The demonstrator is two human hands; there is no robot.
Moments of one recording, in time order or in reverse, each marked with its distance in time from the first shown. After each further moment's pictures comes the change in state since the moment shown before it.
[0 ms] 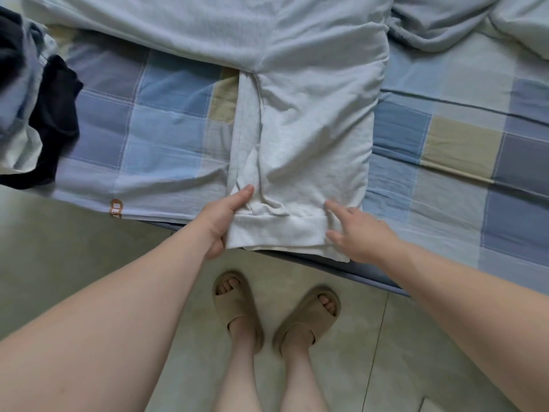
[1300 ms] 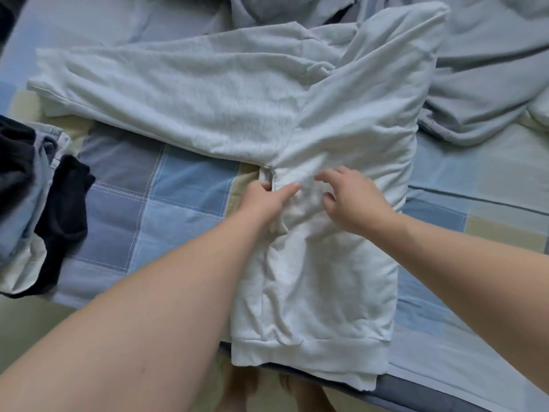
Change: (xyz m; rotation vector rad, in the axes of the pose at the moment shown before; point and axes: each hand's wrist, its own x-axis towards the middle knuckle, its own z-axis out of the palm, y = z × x) left_hand 0.112 0.191 0.059 0.433 0.243 0.259; right_hand 0.162 -0.076 -0.181 0.043 0.474 -0.243
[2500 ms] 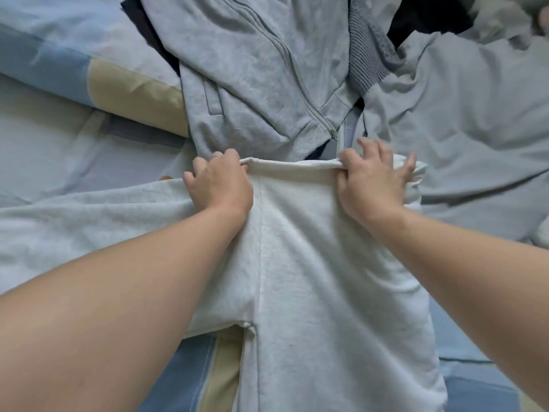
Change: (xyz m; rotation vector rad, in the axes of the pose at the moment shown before) left_hand 0.205 0.226 -0.038 0.827 0.636 0.604; right_hand 0.258 0.046 -0.118 -0.226 0.465 0.287
